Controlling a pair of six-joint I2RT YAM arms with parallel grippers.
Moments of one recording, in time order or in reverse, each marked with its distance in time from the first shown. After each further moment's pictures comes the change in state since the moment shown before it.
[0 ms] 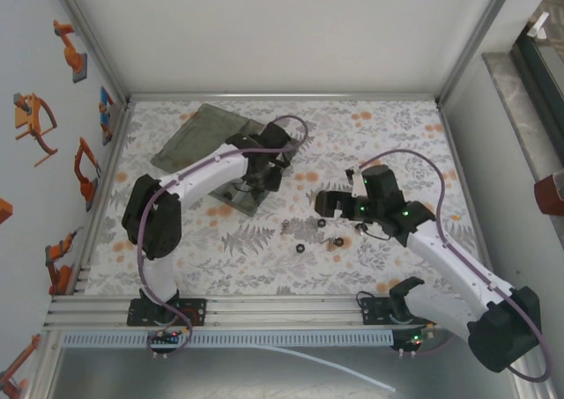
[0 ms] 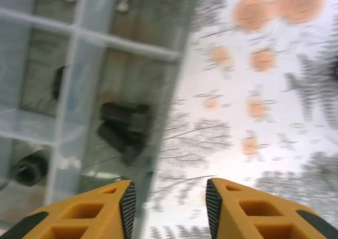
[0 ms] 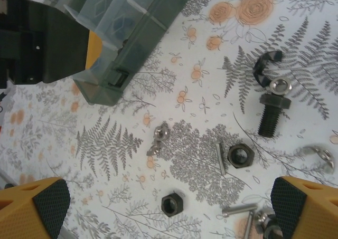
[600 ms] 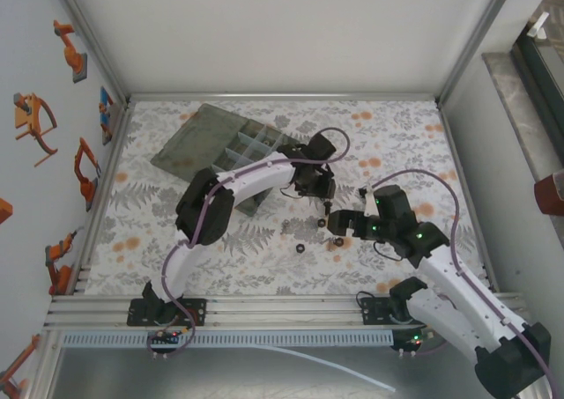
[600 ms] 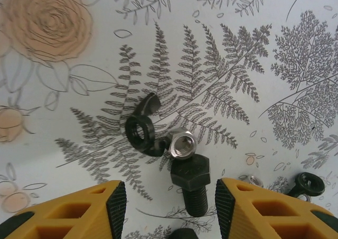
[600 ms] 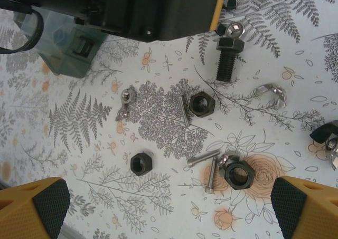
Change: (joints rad) left arm -0.143 0.381 0.311 0.153 0.255 -0.194; right arm -0.019 -0.206 -0.123 -0.137 0.028 0.008
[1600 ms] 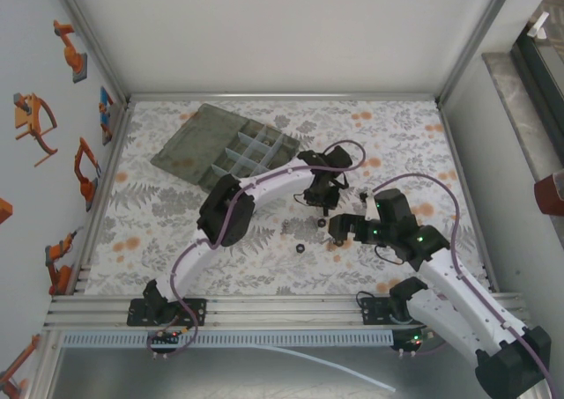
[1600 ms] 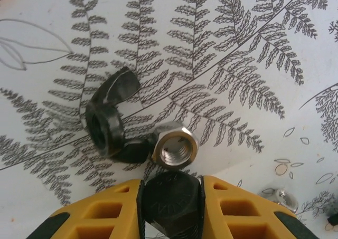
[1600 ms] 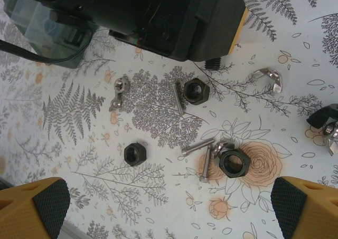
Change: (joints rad) left arm -0.057 0.143 0.175 -0.179 -0.068 -0.014; right arm -0.001 -0.023 -0.029 -0.012 -0.003 0.001
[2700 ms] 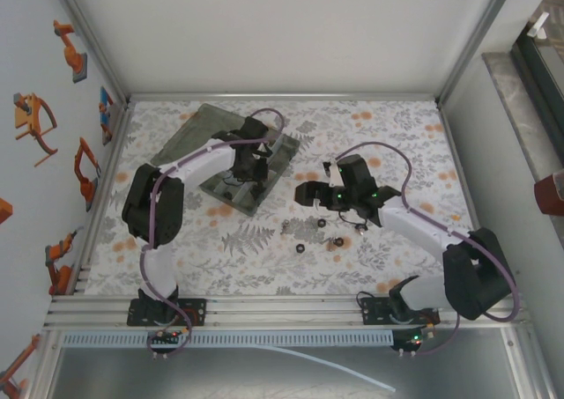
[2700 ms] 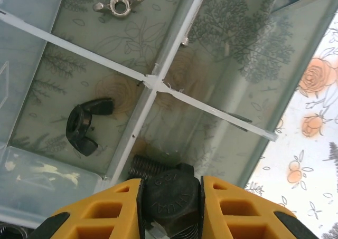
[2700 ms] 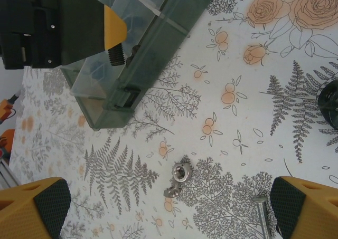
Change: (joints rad) left arm 0.392 -0.449 -0.566 0.188 -0.046 0.169; right arm 0.063 0.588 0.210 0.444 -0.106 0.065
